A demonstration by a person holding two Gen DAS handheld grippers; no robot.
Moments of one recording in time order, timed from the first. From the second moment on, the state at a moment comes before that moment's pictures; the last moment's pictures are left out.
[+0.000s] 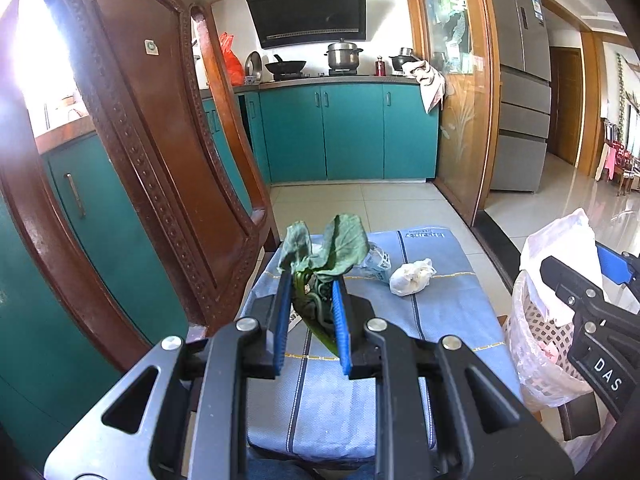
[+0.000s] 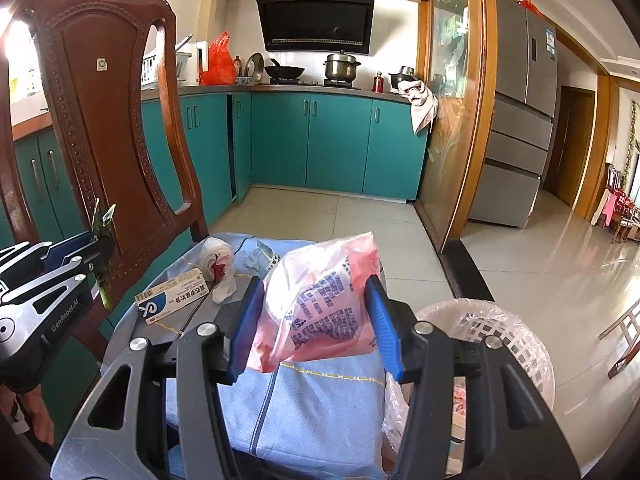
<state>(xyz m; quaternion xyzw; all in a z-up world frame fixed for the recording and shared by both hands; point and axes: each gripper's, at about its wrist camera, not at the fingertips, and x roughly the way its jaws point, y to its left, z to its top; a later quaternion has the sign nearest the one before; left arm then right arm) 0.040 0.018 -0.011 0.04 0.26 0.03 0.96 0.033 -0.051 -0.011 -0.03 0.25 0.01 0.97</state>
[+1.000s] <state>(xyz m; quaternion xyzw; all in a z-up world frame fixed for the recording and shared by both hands) 0.106 -0.212 -0.083 0.06 0.39 -0.32 0.86 -0.003 -0.265 -0.072 0.08 0.31 -0.18 0.93</state>
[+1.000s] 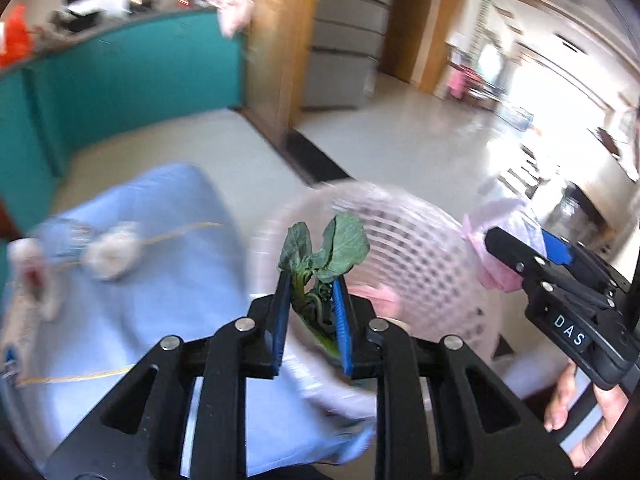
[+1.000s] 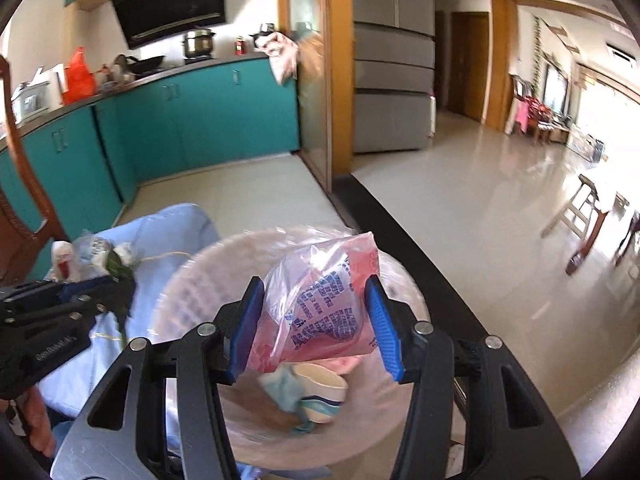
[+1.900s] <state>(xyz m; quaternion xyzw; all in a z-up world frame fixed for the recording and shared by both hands) 0.086 0.005 -0.108 0.06 0.39 -0.01 0.92 0.175 -0.042 -0.099 0.10 0.37 0.14 0.91</state>
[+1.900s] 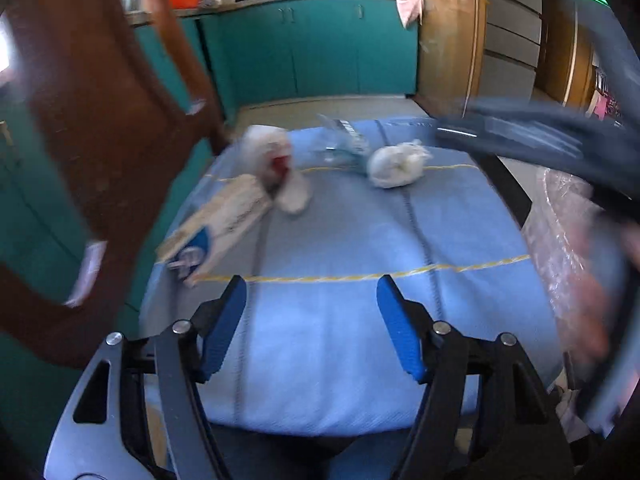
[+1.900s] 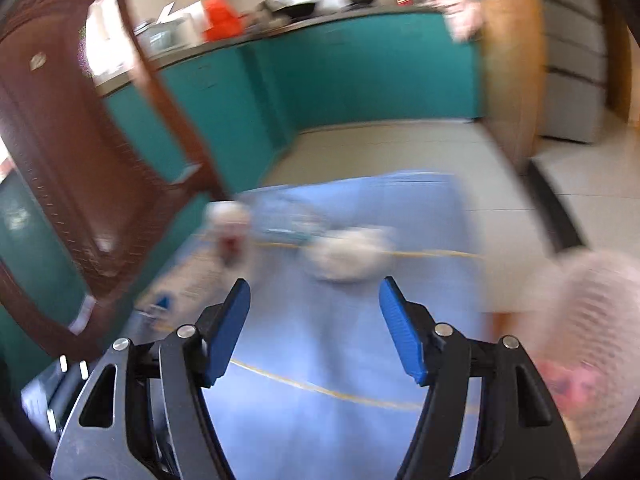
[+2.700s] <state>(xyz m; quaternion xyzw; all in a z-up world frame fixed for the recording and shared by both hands) 0.022 0.087 -0.084 0.05 0.36 0.02 0.93 0.266 0.106 -0.189 0.10 0.54 0.14 0.82</state>
